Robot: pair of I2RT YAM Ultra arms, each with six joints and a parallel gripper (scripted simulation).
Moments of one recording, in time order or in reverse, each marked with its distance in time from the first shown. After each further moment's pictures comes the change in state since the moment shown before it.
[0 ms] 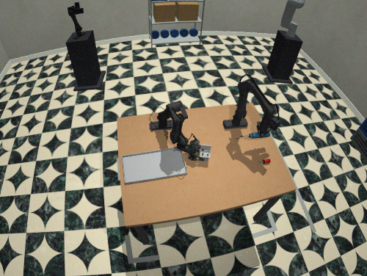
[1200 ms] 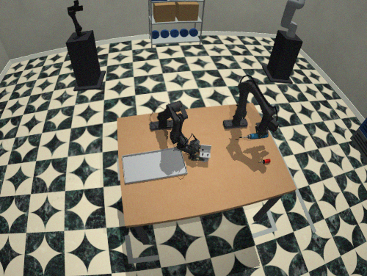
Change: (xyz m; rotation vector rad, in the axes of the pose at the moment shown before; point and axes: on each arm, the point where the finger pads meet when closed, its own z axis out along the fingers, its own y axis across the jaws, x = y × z) left arm 0.003 0.010 0.019 -0.039 0.017 -0.031; right arm 0.000 0.000 0.000 0.000 0.000 0.000
